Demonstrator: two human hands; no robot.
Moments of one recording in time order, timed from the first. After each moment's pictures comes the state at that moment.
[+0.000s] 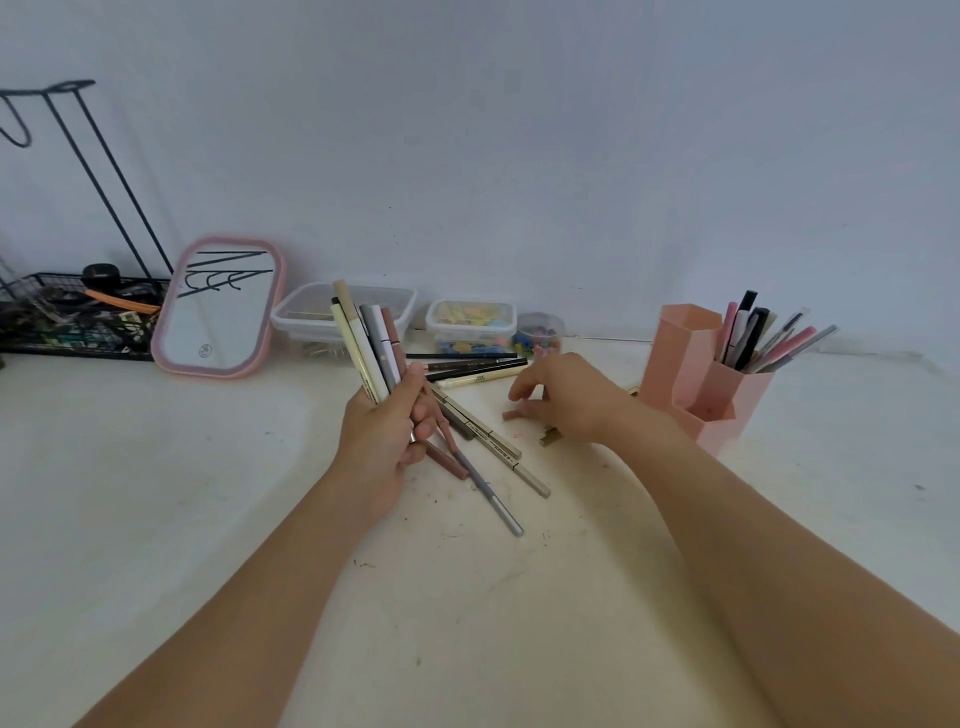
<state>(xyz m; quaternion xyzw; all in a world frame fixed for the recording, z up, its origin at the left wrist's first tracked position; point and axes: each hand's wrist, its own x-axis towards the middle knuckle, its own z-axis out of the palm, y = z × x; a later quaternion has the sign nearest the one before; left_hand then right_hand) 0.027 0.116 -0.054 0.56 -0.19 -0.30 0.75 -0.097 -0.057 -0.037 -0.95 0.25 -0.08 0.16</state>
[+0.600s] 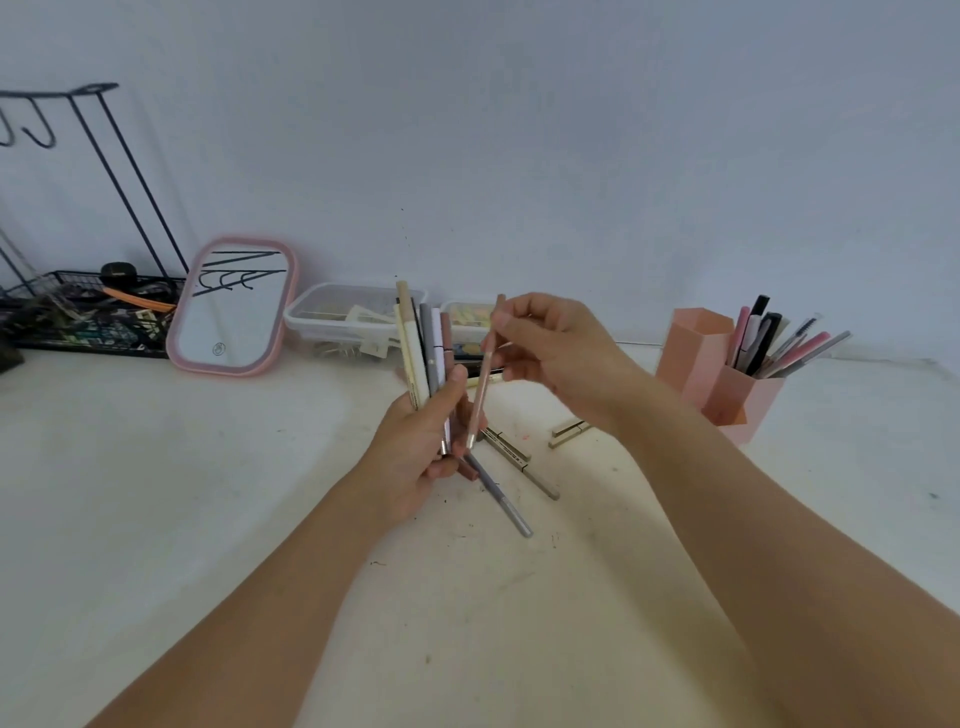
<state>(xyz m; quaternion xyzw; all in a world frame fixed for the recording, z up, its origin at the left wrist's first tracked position) 0.018 0.118 -0.054 0.54 -0.29 -0.39 0.69 -0.091 -0.012 0.013 -0.67 0.16 -0.27 0.68</state>
